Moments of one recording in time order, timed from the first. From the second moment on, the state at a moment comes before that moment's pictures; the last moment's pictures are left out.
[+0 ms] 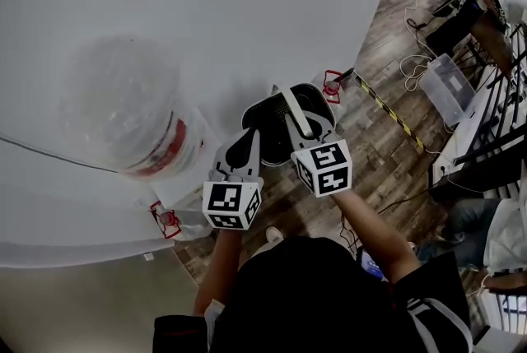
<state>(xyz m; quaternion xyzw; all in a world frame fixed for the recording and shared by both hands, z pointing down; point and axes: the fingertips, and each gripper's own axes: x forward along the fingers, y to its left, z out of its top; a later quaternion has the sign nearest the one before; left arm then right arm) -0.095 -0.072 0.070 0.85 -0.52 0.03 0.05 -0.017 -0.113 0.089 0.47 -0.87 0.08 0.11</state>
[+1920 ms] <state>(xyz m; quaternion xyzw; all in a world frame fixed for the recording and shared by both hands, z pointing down) -0.074 -0.195 0.227 0.77 -0.63 0.04 0.12 0.006 -0.258 0.233 0.40 -0.90 0.11 0.14</state>
